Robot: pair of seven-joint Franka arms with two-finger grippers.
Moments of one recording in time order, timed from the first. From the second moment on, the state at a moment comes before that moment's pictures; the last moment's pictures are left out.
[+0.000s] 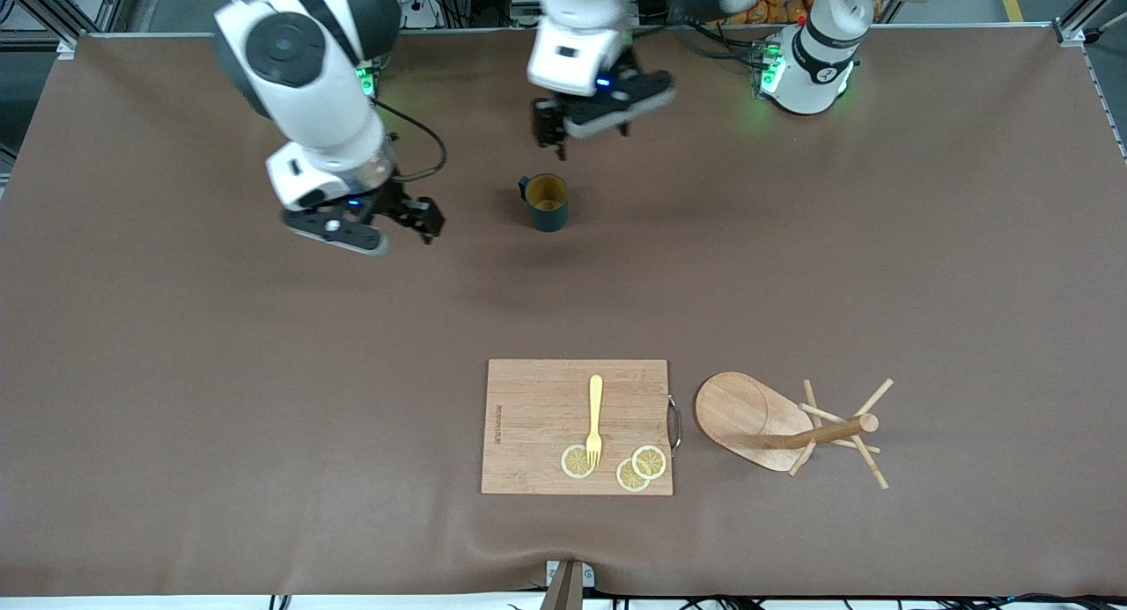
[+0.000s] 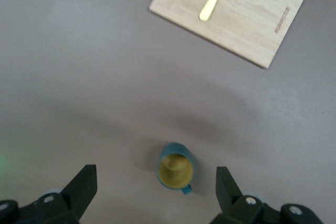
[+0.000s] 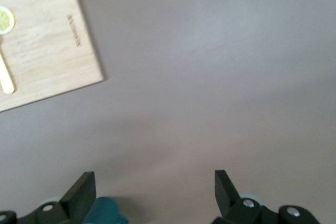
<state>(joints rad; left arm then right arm) -0.59 0.31 -0.49 -1.45 0.27 1.73 -1.57 -0.46 0.12 0.99 -1.77 -0.16 1.82 0.86</state>
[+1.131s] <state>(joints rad) -1.16 0.78 -0.17 -1.29 0.46 1.89 -2.30 -0.34 -0.04 0.31 -1.61 0.00 1.64 0.03</state>
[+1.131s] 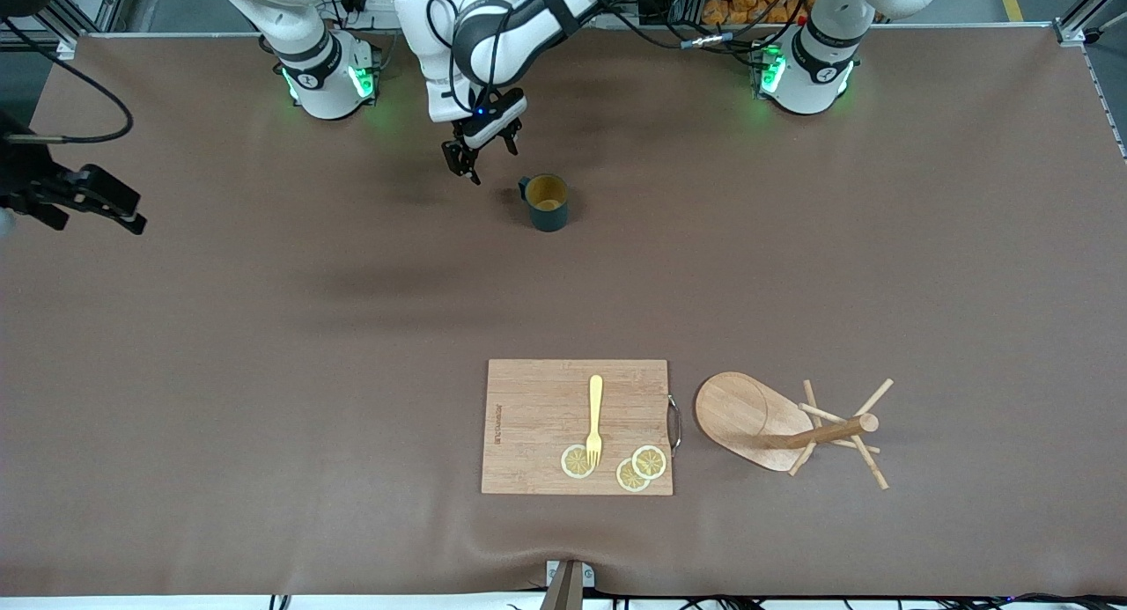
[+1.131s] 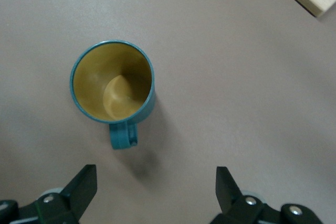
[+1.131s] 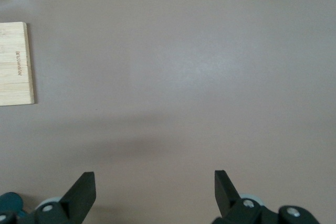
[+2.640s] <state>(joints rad) -1.23 0.92 -0.09 -1.27 0.40 1.83 -2.49 -0.34 -0.03 0.30 -1.65 0.01 1.63 -0.02</state>
